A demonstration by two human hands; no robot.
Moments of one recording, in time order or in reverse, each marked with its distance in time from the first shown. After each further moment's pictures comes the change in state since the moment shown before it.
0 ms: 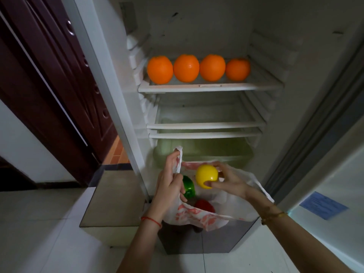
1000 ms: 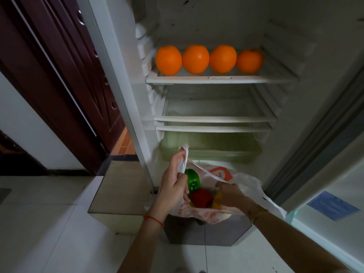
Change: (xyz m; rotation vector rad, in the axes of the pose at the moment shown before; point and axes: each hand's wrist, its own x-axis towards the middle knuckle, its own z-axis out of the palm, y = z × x) left_hand -0.015 -0.010 -0.001 0.021 -0.010 -0.005; right_hand -0.007 0.036 0.045 -0.718 -0.269 0.141
